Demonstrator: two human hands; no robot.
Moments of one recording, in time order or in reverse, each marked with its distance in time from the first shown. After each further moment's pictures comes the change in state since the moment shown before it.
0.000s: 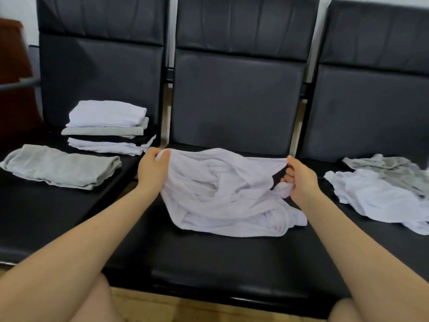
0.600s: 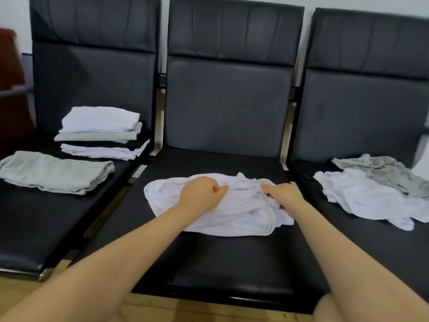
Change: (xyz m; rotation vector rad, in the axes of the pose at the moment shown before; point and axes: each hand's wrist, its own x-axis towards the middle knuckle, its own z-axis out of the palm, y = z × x) left_hand -0.080 0.035 0.072 0.644 -0.499 0.334; right_hand -0.010 0.015 -0.016 -0.893 -0.082 0.064
